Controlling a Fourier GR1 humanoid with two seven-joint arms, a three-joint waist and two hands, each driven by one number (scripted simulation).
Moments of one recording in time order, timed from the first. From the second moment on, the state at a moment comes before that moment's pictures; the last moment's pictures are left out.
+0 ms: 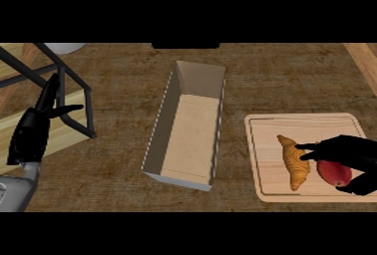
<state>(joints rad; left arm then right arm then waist) -0.18 0.54 -0.16 -1.47 0.06 0.32 0.01 -0.36 -0.87 0.58 -0.99 0.62 0.14 -0.91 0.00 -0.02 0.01</state>
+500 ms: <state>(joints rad) -0.20 0.53 -0.17 -1.47 0.07 0.30 0.02 -0.48 -0.75 0.49 -0.90 0.61 0.06 -0.81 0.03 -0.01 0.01</state>
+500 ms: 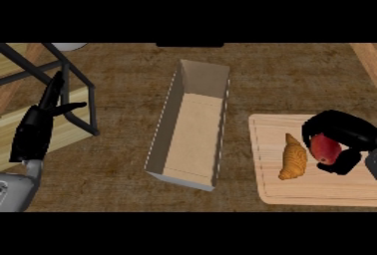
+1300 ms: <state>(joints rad) -0.19 0.54 -0.15 -1.48 0.07 0.29 0.03 -0.72 -0.68 0.26 -0.85 0.51 -0.05 -0.79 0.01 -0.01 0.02</state>
